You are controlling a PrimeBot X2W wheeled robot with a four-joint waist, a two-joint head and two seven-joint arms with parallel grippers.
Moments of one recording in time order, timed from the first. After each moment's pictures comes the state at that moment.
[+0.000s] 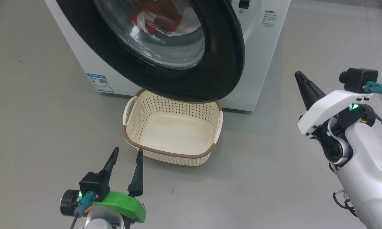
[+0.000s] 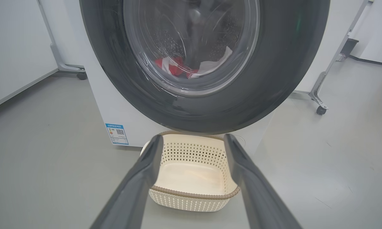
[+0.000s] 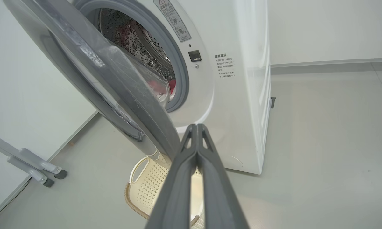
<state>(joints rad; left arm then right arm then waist) -0.13 0.03 -0.35 0.31 -0.42 0.05 -0.25 -0.55 -0.29 0.43 0.45 0.86 0.12 0.05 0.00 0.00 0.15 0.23</state>
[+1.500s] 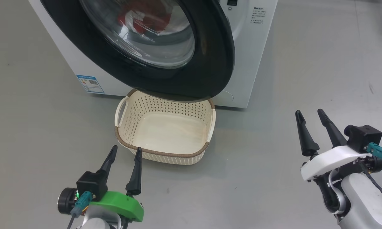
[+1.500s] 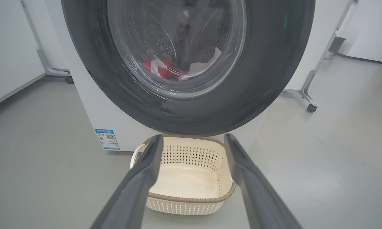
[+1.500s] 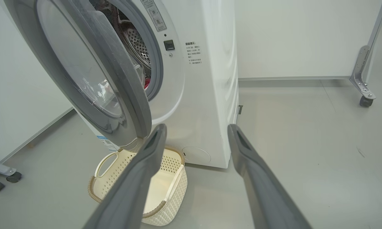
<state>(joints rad) -0.13 0.04 -0.33 0.29 -0.40 0.04 -0.25 -0.24 -0.32 0.42 0.28 0.71 0.03 -0.22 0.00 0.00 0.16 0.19</state>
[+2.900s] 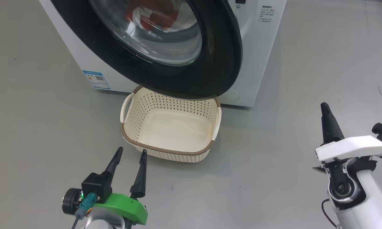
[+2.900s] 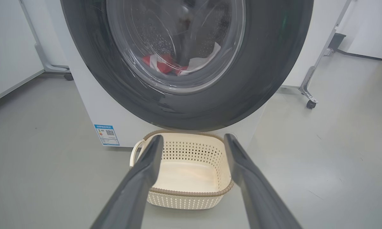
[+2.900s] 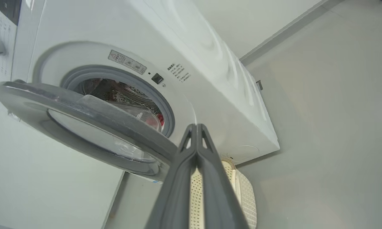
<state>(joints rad) -0.12 0.04 -0.36 0.28 -0.40 0.03 -0.25 -0.20 -0.22 0.24 0.19 1.07 0.03 -0.14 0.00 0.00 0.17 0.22</state>
